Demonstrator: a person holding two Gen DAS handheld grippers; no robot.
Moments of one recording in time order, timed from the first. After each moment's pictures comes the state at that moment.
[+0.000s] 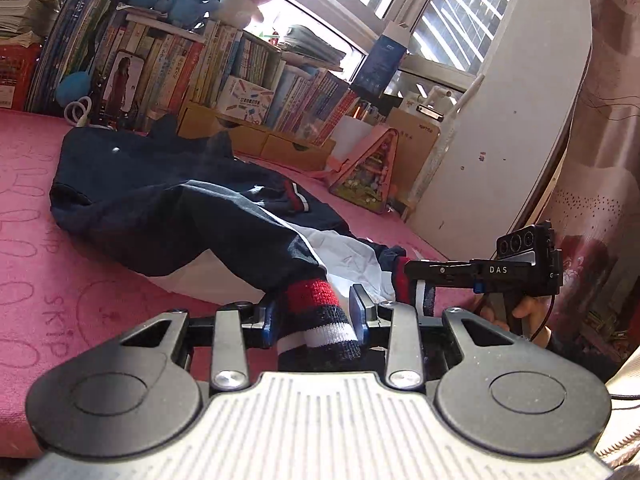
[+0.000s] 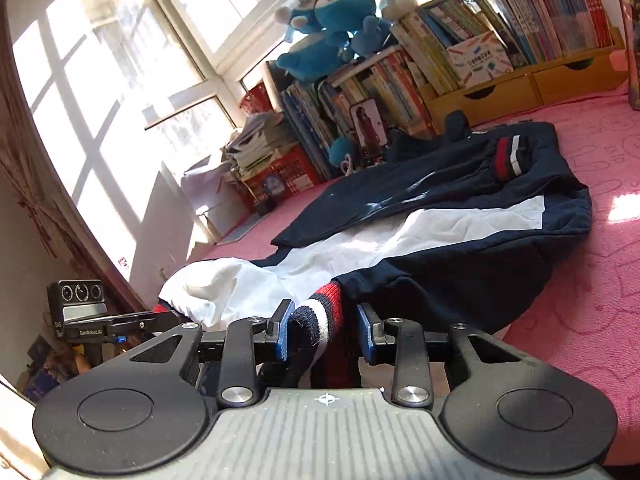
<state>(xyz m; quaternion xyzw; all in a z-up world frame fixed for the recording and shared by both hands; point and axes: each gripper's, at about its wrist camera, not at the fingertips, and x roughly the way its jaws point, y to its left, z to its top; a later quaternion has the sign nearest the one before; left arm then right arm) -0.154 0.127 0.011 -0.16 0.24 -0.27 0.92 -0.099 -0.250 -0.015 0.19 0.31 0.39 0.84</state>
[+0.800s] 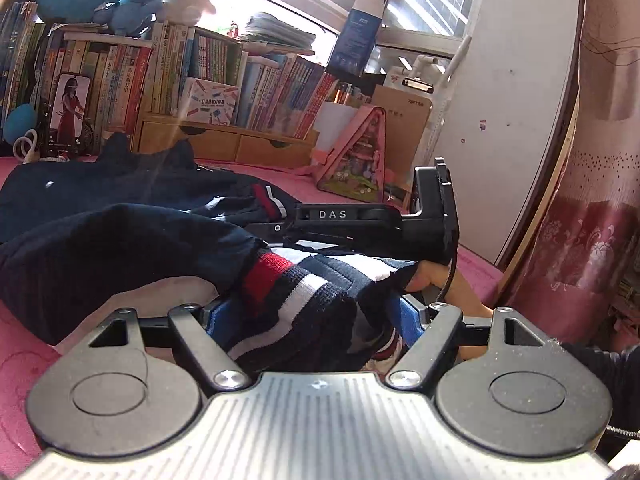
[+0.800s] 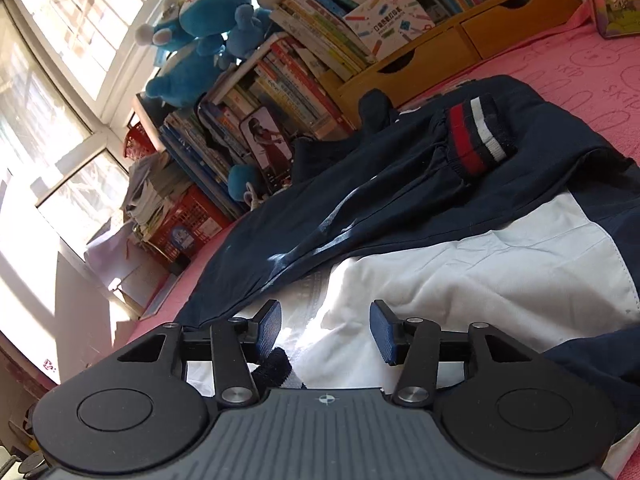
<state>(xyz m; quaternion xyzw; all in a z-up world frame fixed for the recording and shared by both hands) -0.109 0.050 0.009 -0.11 0.22 -0.28 0.93 0.001 -0.199 -0.055 0.26 0.32 0.27 0.87</state>
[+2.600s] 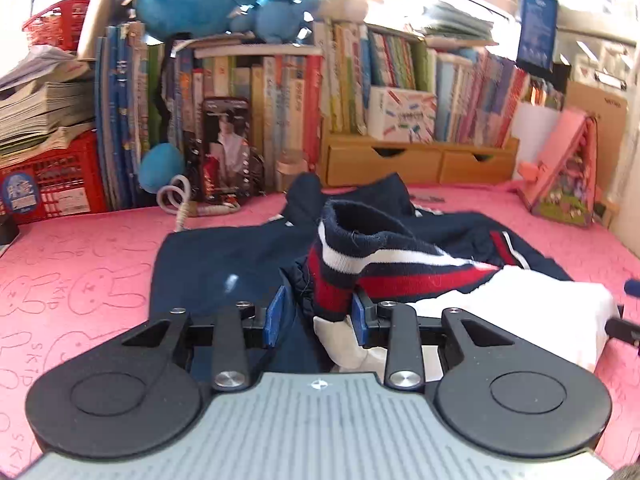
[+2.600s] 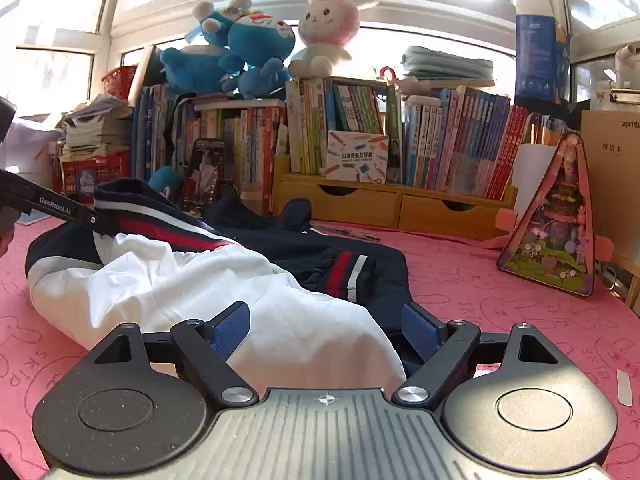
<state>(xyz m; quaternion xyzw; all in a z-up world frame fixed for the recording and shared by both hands) 0.023 0.126 0.041 -0.04 0.26 -0.02 0.97 -0.040 -0.219 -0.005 -0.04 0.18 0.13 0.97</state>
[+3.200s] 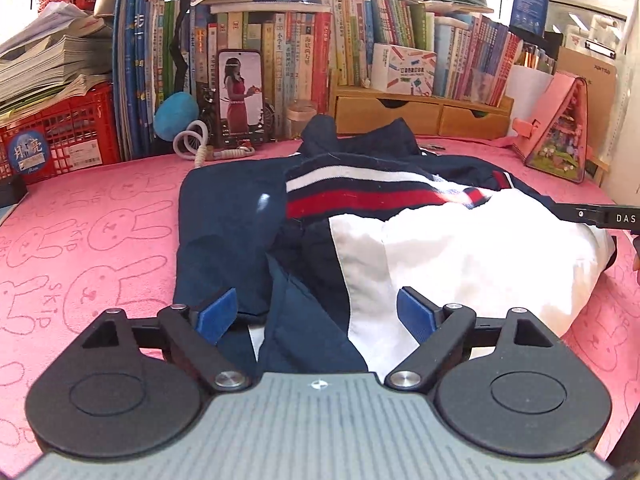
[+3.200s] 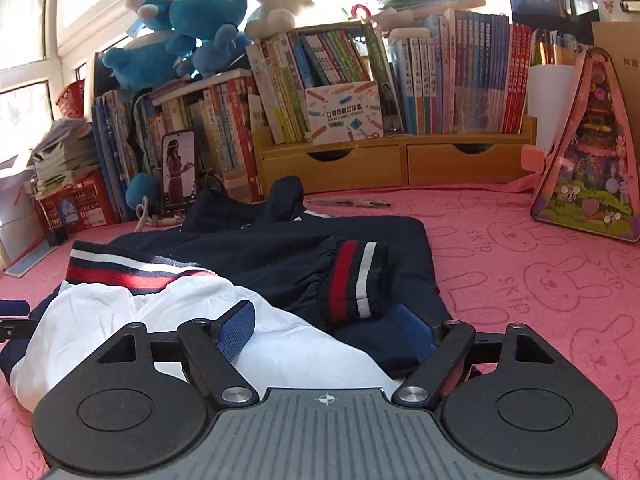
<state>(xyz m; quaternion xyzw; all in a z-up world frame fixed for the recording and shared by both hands) -0.005 0.139 -0.001 0.01 0.32 -0.08 0.95 0.048 -0.219 -0.013 0.05 0.29 0.15 0.95</state>
